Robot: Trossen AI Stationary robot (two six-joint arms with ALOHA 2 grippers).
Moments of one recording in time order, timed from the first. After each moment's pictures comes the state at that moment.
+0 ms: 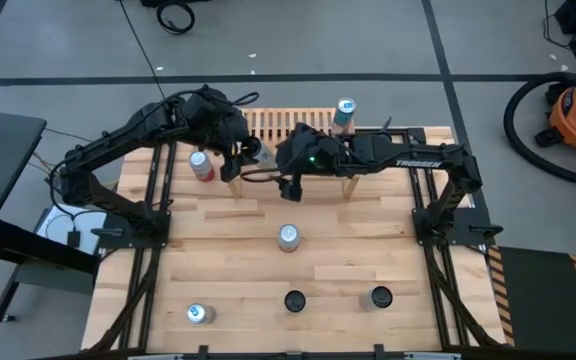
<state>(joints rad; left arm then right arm) 0.35 1.41 1.68 -0.99 0.13 0.14 -0.04 1.75 1.85 -0.70 0.34 -0.11</state>
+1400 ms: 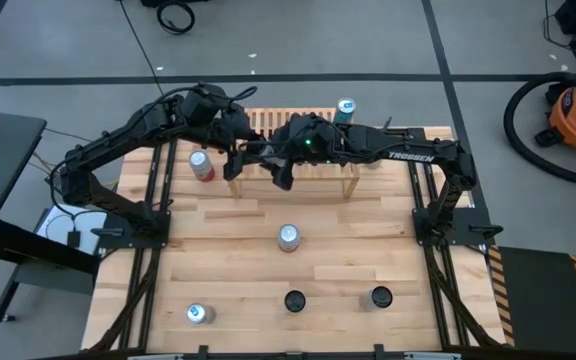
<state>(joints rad) 0.35 1.41 1.68 -0.89 0.22 0.14 -0.13 1.78 1.85 -0.58 0.19 -0.04</state>
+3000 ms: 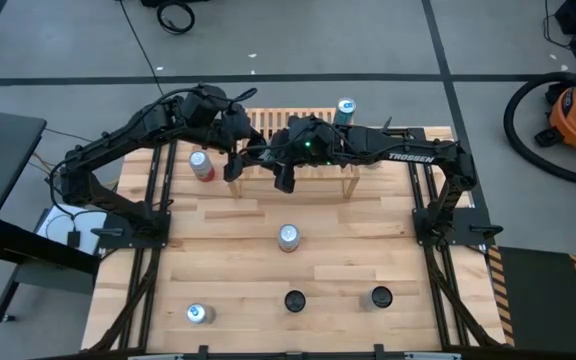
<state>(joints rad) 0.34 1.41 1.68 -0.87 0.21 0.17 -0.12 1.78 1.85 -0.59 0.18 -0.09</state>
